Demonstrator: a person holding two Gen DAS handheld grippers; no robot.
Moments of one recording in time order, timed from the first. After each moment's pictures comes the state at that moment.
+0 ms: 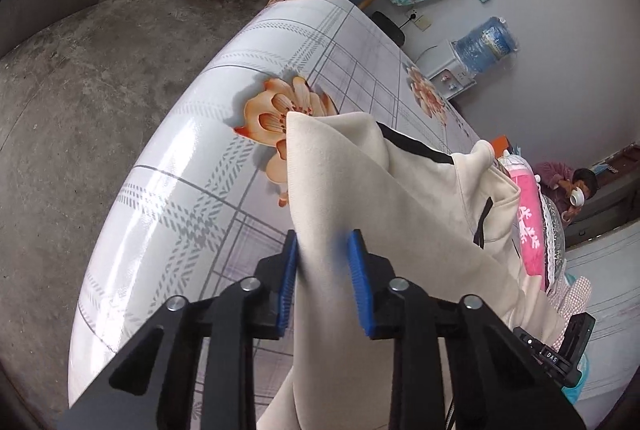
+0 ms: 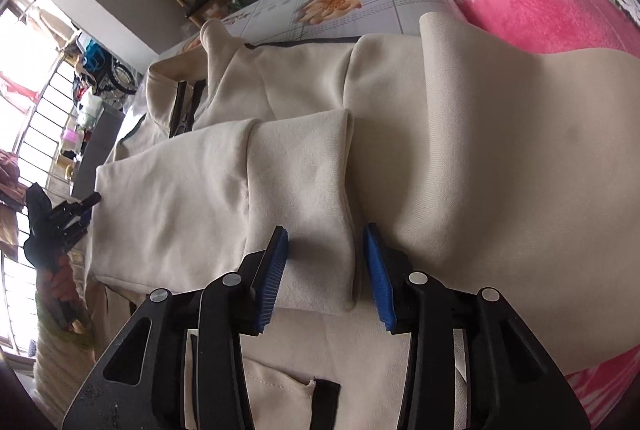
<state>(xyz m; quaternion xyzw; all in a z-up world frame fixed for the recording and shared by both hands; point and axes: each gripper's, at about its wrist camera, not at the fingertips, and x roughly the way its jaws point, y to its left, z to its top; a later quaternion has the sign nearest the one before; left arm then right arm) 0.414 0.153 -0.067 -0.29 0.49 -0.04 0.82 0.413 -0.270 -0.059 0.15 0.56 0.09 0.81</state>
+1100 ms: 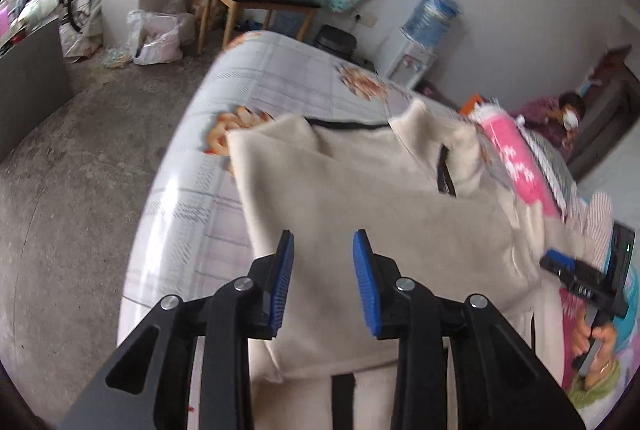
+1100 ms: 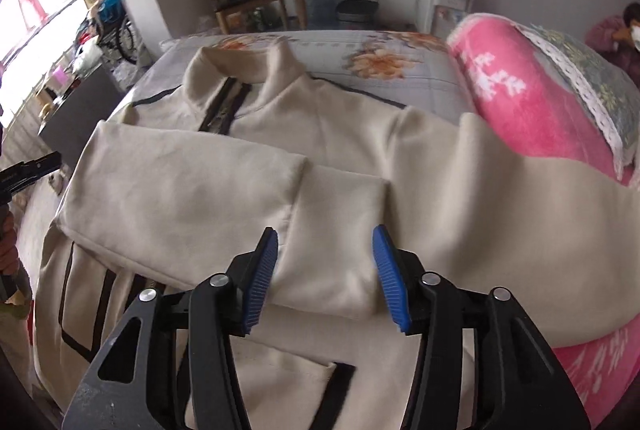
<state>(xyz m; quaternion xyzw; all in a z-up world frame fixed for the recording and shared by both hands) 0.353 0.103 -0.020 -0.13 0.46 -0.10 0.87 0.381 -0.208 -0.018 -0.01 0.48 0.09 0.87</state>
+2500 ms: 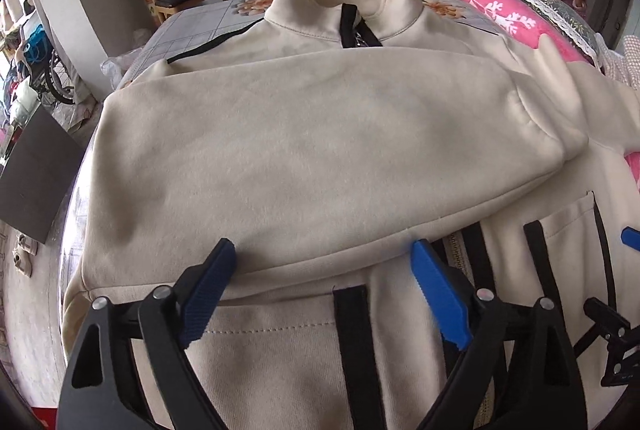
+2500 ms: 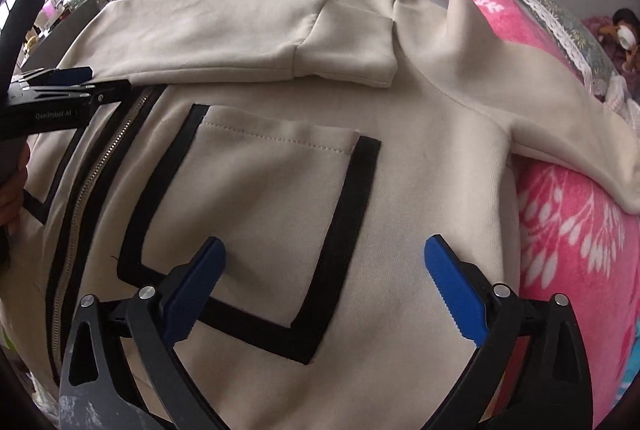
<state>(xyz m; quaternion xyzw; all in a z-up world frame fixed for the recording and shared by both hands) 0.321 -0.056 -0.073 0.06 0.50 -0.06 0.86 0.263 -0.190 -0.065 -0.07 0.53 0.04 0.84</state>
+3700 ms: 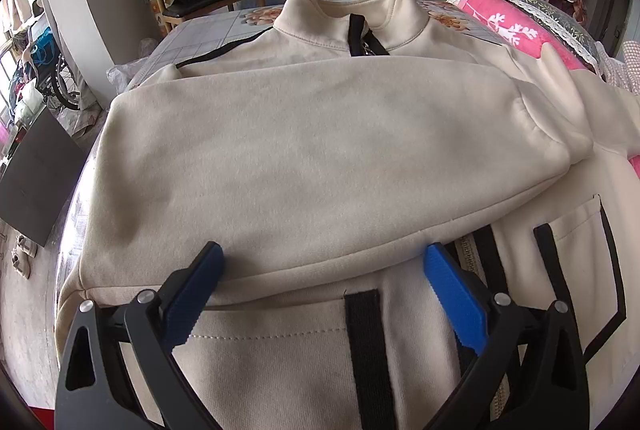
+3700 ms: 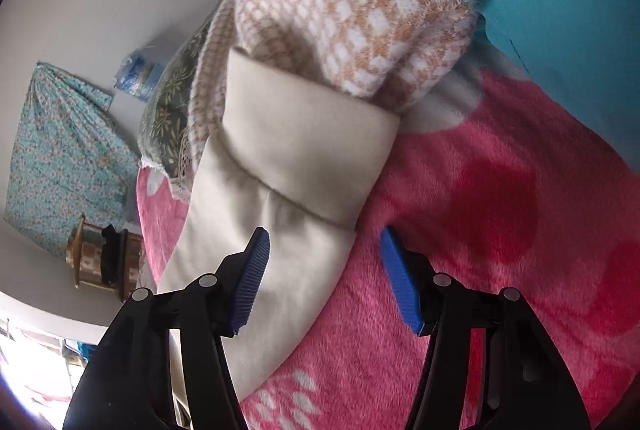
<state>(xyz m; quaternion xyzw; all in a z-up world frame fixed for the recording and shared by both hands) 0.316 -0.053 -0.077 0.06 0.47 -0.06 0.88 0.256 -0.636 -0.057 0.48 0.34 -0.24 0.77</state>
